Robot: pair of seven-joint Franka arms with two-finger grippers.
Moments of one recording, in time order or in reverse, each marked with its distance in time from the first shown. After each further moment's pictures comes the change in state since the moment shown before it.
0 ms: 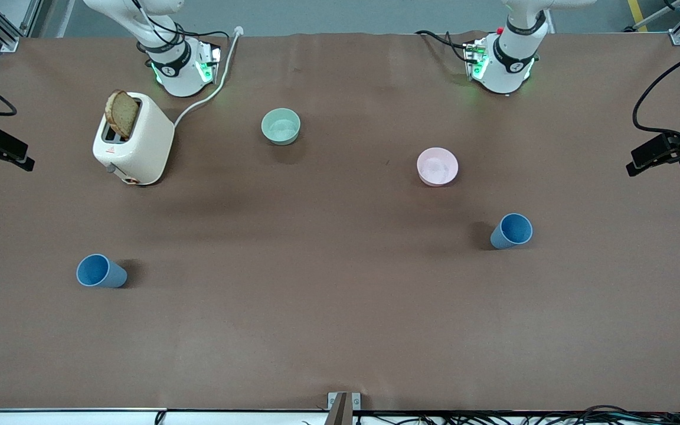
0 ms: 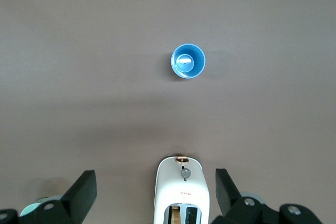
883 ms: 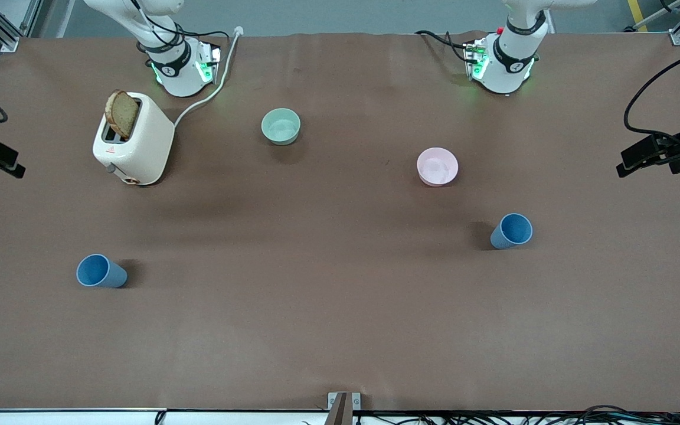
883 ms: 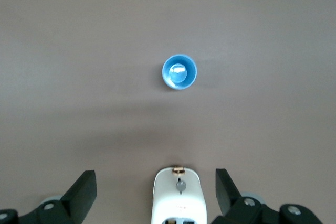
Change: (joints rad) left arm -0.013 0.017 -0.011 0.000 -0.011 0.004 0.001; right arm -0.048 0.043 -0.002 -0.003 0.014 0.081 0.000
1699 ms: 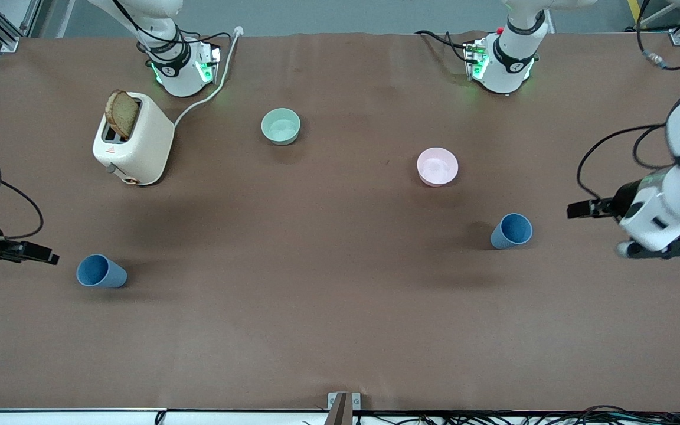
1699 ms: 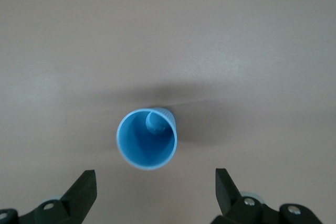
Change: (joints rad) left arm -0.001 0.269 -0.016 -0.026 0.000 0.077 0.007; right arm -0.128 0.421 -0.002 -0.009 0.153 0.389 -0.169
